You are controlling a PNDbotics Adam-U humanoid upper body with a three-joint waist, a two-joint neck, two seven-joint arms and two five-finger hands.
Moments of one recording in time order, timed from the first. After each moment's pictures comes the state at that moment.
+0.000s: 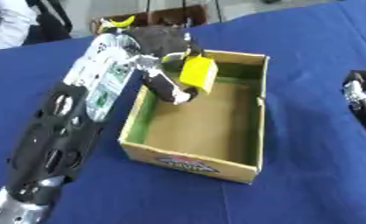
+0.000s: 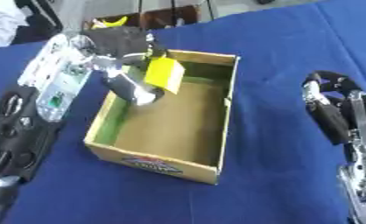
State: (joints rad) left arm -0.96 0.24 -0.22 -1.40 -1.11 -0.33 -0.73; right arm -0.37 -0.26 0.05 -1.84 0.25 0.33 -0.18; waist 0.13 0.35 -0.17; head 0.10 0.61
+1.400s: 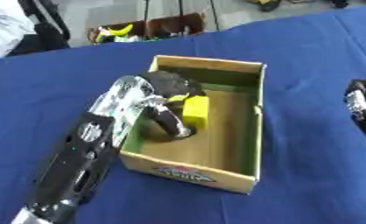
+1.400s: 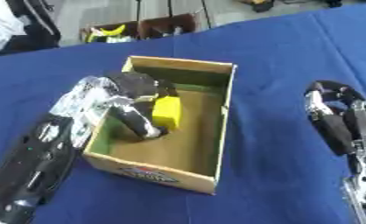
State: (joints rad) left arm -0.96 0.20 -0.21 -1.28 -1.34 -0.36 -0.73; right arm -0.38 -0.26 0.05 -1.85 0.25 0.33 -0.19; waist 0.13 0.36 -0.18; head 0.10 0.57
